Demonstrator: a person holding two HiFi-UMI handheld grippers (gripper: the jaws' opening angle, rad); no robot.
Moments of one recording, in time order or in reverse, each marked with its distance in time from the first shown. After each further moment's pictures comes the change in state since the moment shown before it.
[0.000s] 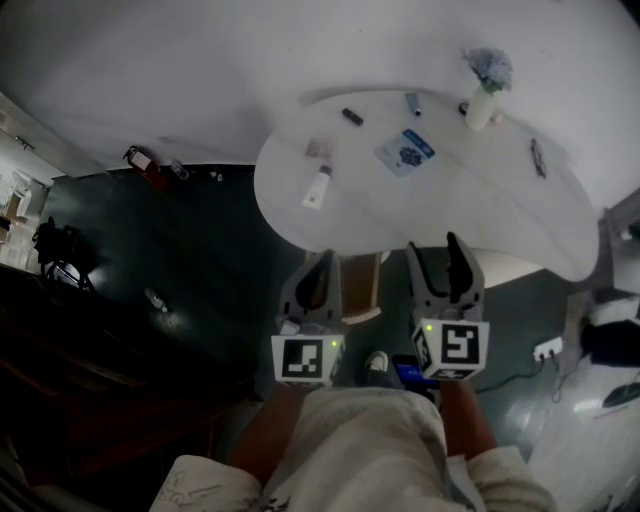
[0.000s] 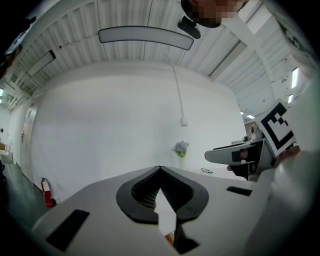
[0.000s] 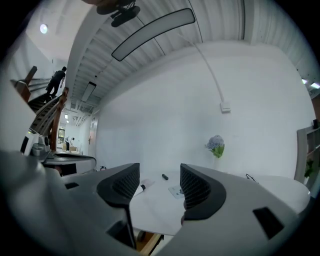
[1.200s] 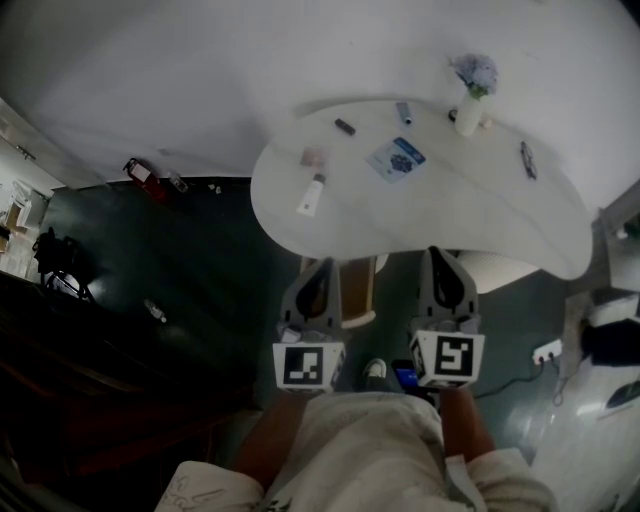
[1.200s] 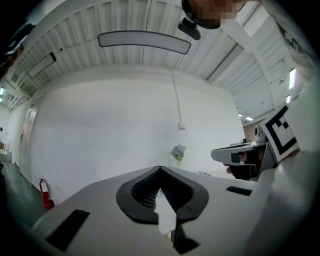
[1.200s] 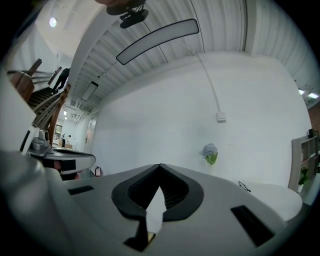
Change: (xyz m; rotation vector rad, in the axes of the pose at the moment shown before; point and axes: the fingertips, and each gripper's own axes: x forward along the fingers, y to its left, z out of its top) left arm -0.011 -0.020 0.007 0.008 -0.043 -0.007; right arm -0.028 -0.007 0.008 -0.047 -0.060 -0.036
